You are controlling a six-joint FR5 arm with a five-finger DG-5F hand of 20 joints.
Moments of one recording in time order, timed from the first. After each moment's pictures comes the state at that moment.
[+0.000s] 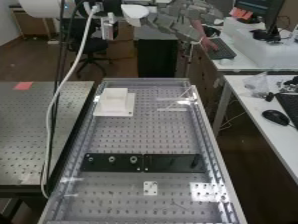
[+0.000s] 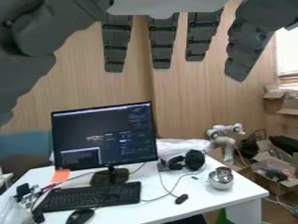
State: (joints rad) arm 1.64 -1.76 -1.52 -2.97 -1.28 -0.71
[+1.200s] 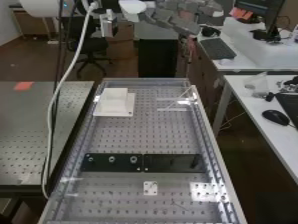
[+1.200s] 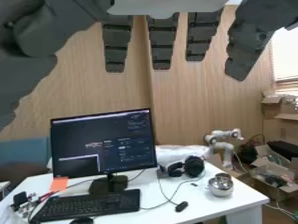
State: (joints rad) arm 1.66 -1.74 -1.54 -2.94 -1.25 -0.72
